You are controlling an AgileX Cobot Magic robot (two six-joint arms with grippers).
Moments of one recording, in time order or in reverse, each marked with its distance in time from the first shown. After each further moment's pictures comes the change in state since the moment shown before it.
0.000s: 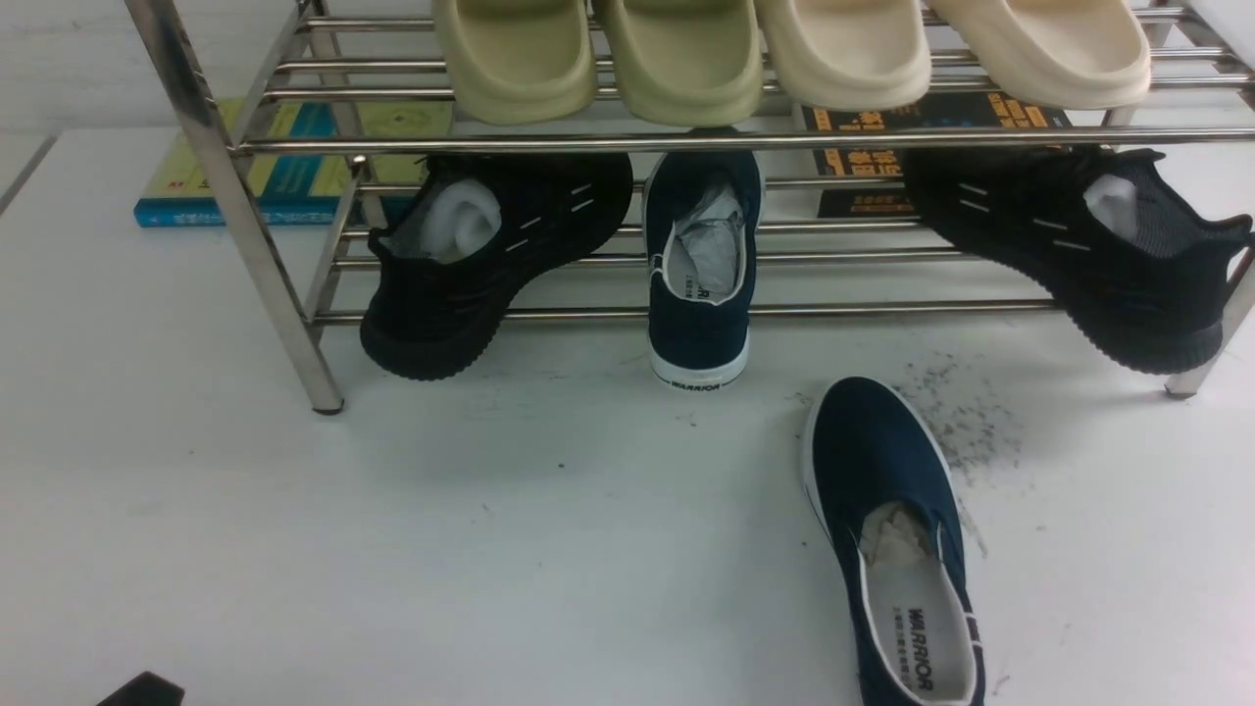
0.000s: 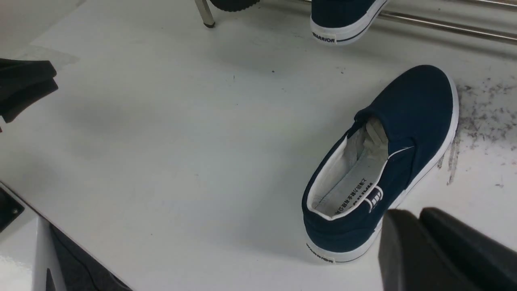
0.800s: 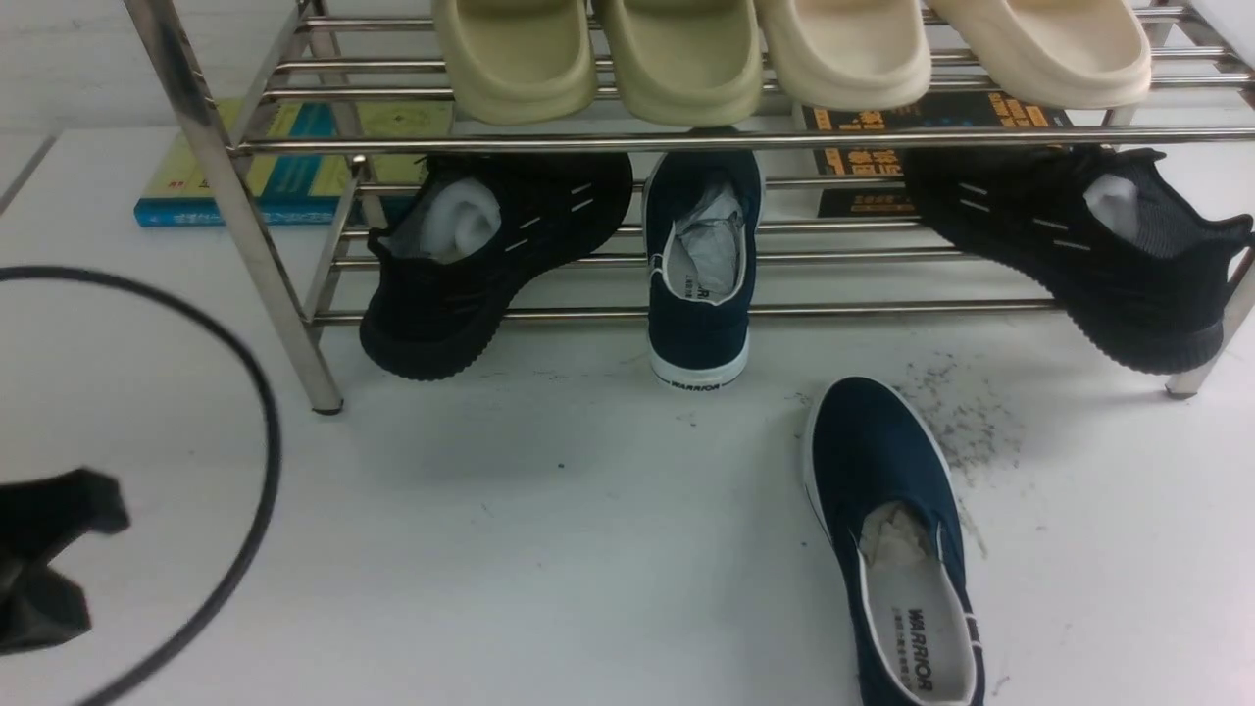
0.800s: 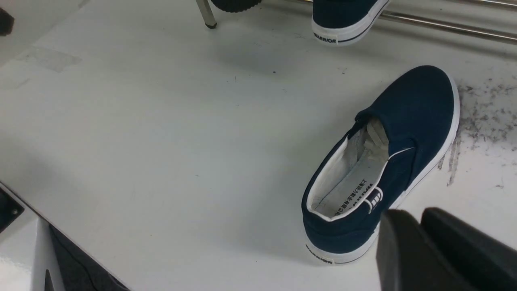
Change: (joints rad) right arm 0.000 0.000 0.000 -0.006 -0.002 0.000; left arm 0.000 0.927 -0.849 0.278 0.728 0.338
